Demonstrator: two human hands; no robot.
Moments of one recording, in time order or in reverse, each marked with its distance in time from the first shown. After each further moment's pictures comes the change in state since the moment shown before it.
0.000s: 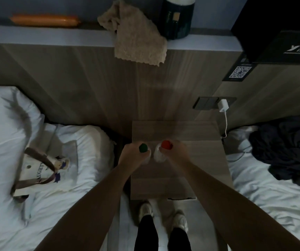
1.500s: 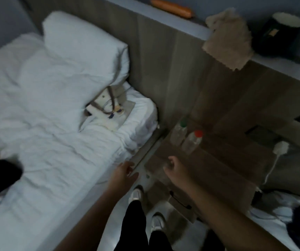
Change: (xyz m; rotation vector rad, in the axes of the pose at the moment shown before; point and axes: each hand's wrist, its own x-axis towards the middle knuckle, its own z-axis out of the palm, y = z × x) left_hand -0.236 -0.039 0.085 -0.233 0.540 -0.489; right_hand -0.071 0.064 0.025 -0.320 -0.678 -0.347
